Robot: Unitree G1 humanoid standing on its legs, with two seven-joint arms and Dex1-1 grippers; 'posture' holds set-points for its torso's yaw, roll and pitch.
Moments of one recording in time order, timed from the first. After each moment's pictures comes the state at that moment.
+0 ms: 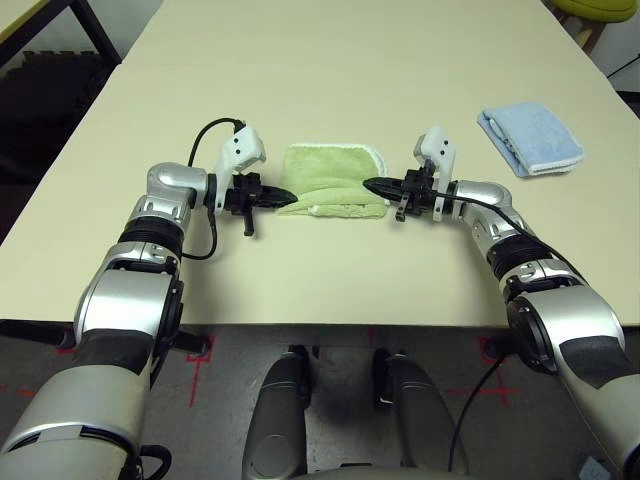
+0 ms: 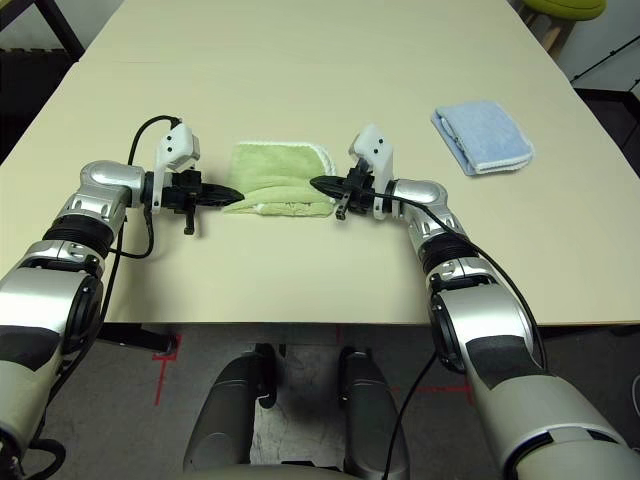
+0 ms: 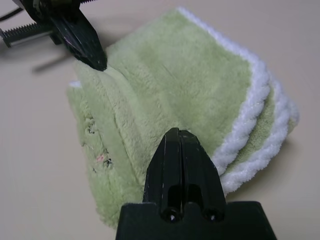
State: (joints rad) left arm -1.10 0.50 -0.06 1.19 -0.01 -0.19 -1.39; right arm -1.00 -0.28 -0.01 1.10 0.13 -0.23 1.11
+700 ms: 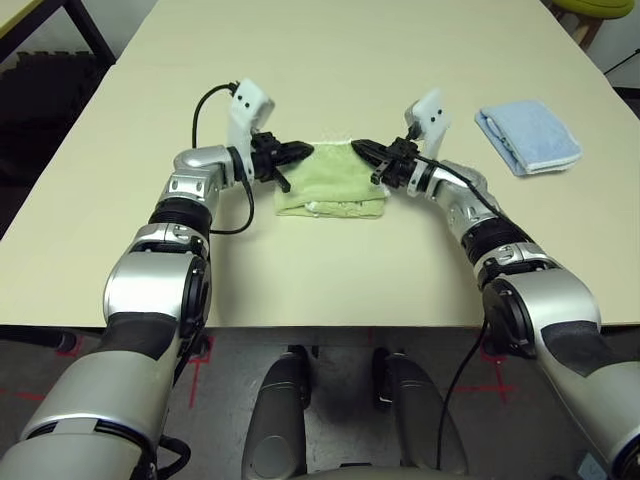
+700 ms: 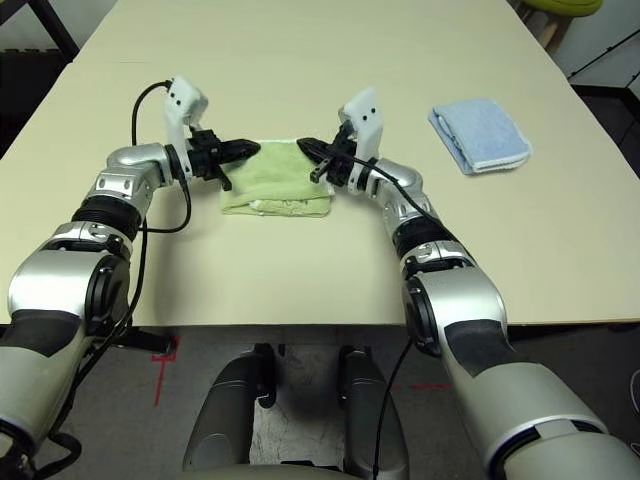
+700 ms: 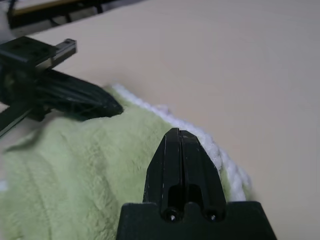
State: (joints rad) left arm -1.16 0.39 0.02 1.26 -0.01 -0.05 -0.93; right arm -1.11 -0.14 -0.08 1.22 0.09 -0.23 0.73
